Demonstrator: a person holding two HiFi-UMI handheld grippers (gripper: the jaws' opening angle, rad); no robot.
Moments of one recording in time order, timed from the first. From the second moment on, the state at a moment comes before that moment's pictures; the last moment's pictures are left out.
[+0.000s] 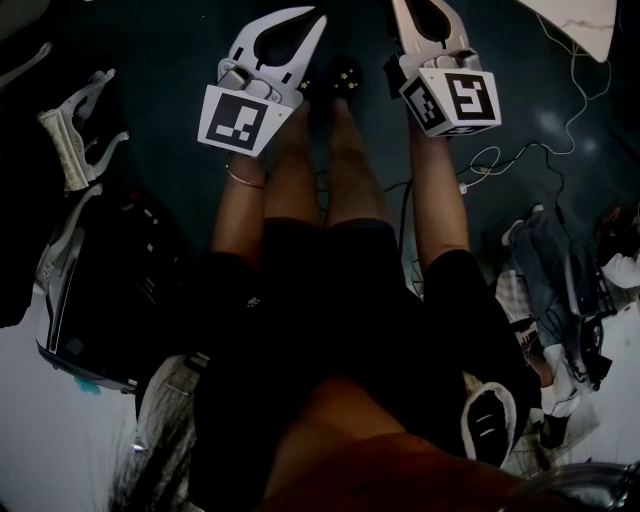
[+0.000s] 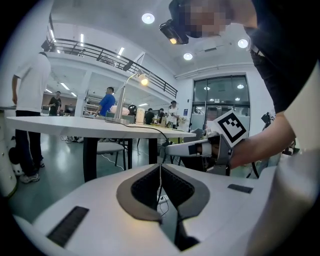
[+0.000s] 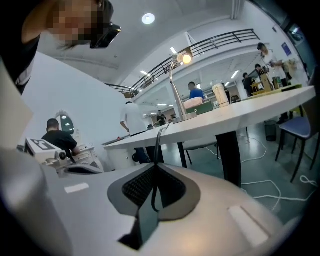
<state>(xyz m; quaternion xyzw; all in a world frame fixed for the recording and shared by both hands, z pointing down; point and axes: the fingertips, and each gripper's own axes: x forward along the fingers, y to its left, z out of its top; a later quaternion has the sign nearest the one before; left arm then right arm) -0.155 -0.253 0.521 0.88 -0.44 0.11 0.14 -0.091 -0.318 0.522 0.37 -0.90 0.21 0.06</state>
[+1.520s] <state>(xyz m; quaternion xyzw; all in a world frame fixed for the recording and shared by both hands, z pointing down) -0.087 -0.257 0.516 0.92 -0.36 0.11 0.08 -0.091 -0.285 0.443 0.30 -0.88 0.37 -0.09</state>
